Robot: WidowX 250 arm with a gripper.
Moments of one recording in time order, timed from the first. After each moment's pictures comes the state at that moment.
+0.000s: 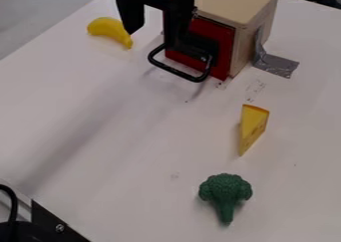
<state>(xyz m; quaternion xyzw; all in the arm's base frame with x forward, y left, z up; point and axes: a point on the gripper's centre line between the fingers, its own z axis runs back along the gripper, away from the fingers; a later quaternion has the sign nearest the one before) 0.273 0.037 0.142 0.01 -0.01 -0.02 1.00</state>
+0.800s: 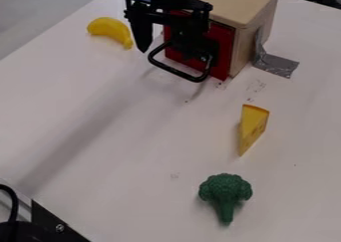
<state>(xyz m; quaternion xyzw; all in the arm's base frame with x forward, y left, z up) 0.300 0.037 0.105 0.00 0.00 0.12 0.99</state>
